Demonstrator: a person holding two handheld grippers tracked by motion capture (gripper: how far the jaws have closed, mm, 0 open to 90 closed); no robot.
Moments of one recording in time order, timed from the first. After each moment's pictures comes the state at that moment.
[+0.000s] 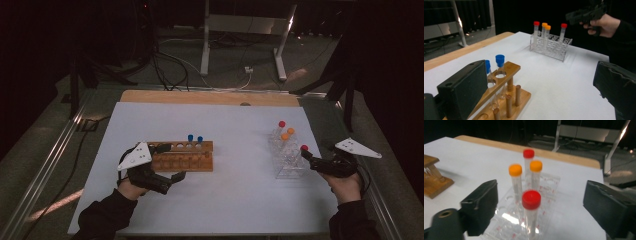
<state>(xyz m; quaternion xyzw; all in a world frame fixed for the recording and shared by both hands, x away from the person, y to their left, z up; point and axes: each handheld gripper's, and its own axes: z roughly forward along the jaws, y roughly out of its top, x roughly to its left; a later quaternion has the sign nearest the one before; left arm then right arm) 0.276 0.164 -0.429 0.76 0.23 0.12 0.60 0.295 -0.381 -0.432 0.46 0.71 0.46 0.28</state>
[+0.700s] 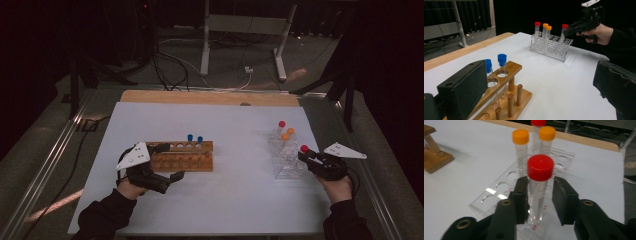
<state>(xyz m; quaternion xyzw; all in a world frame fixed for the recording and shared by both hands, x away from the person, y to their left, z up) 0.279 0.167 -0.432 0.76 0.23 0.13 0.60 0.302 -0.377 -0.461 0.45 0.75 0.43 0.24</state>
